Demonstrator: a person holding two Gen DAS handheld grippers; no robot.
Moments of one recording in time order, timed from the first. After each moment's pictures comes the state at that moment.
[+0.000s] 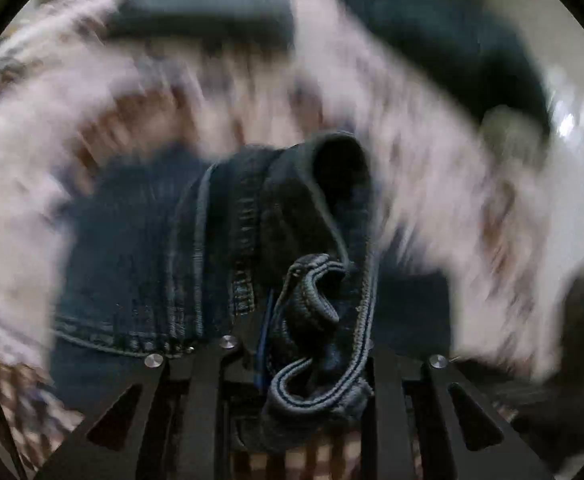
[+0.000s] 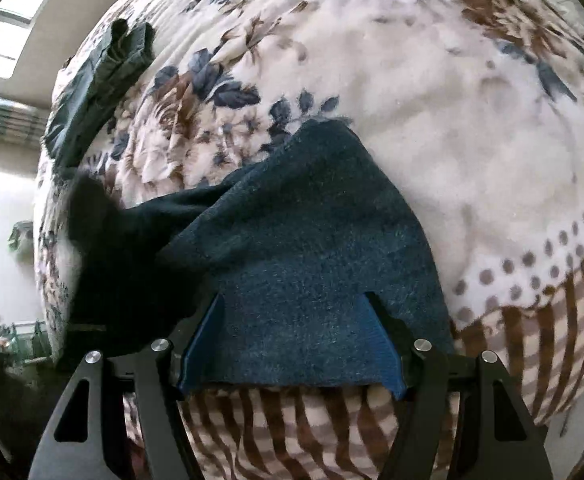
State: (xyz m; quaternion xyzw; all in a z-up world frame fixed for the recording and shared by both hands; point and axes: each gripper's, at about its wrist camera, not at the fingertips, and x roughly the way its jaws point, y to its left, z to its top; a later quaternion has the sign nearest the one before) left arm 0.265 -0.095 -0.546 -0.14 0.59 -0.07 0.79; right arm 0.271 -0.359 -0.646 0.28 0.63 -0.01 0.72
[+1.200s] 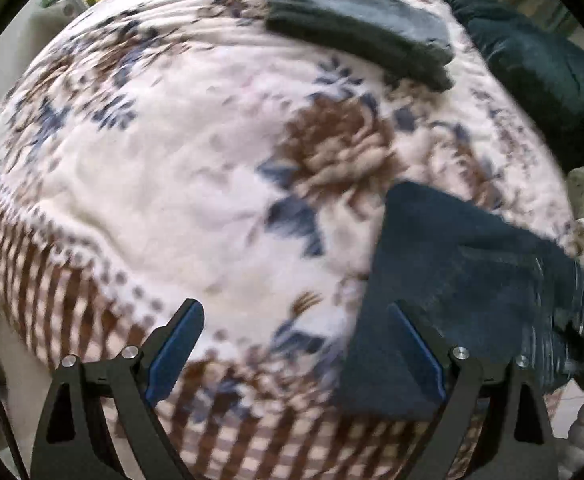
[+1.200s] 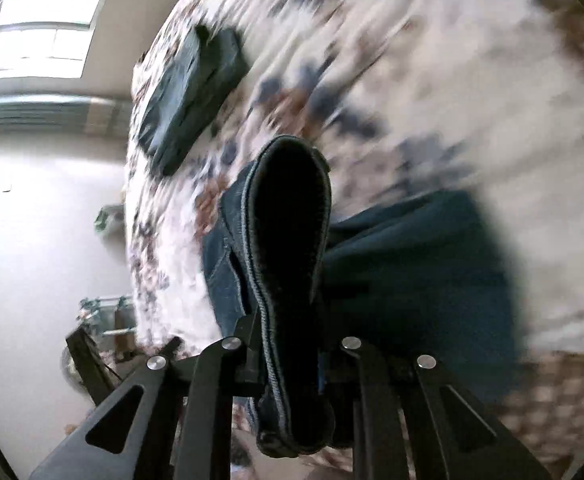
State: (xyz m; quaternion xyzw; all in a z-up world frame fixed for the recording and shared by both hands) left arm 0.261 0.047 -0.491 -0.15 0.60 0.07 0.78; right arm 0.318 -0.367 -0.598 0.36 0.60 0.11 0.70
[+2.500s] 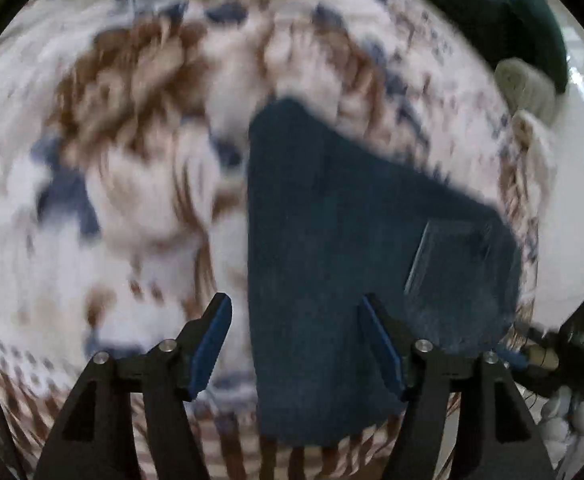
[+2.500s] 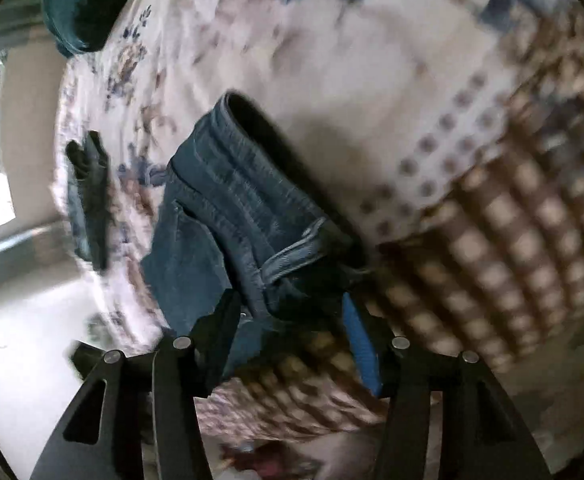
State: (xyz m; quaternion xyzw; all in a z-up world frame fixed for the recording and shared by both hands) left arm 0.288 -0.055 -0.561 -0.13 0.69 -0.12 0.71; right arm 0.209 -0.466 -0.662 0.52 0.60 -0.07 0.60
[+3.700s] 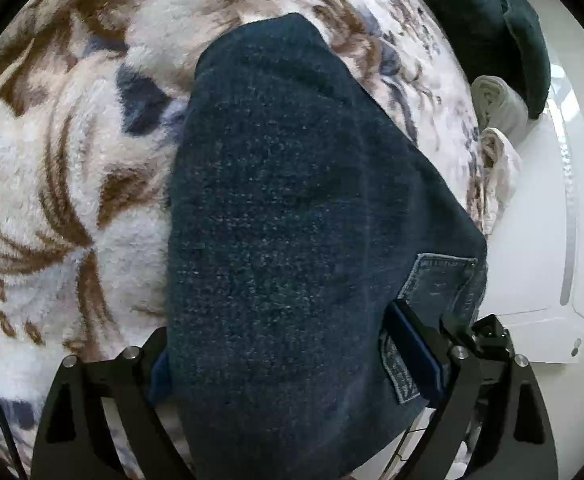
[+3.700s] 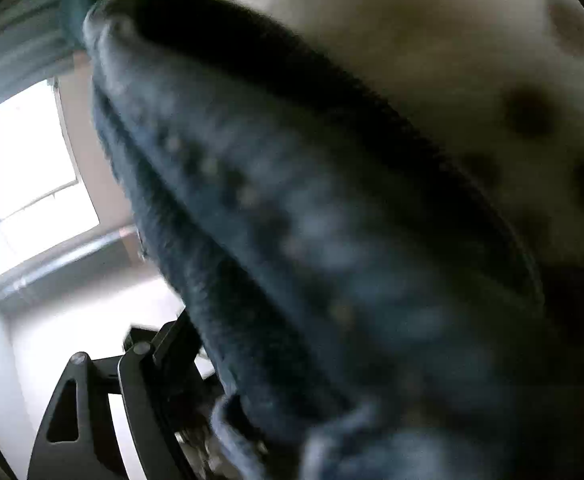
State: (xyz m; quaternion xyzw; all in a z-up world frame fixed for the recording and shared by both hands) left arm 0.307 -0.061 -0.605 -0.24 0.68 -0.19 0.66; right arm 0.211 -0.437 -0.764 0.65 0.50 0.05 0.58
